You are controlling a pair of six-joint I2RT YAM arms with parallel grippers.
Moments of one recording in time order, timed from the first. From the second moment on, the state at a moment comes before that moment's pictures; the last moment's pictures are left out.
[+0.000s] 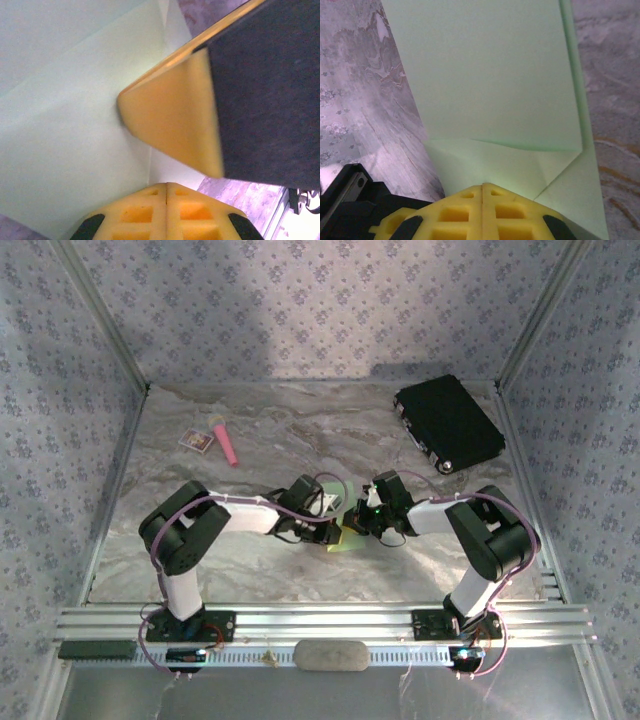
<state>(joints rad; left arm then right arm) -0.83 1.82 0.85 0.00 0.55 -0.61 0.51 1.67 0.59 0.18 -0.58 0.93</state>
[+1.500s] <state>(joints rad) -0.83 1.80 0.85 -0.01 0.45 -0.57 0.51 1.67 0.58 0.20 -0.58 0.93</state>
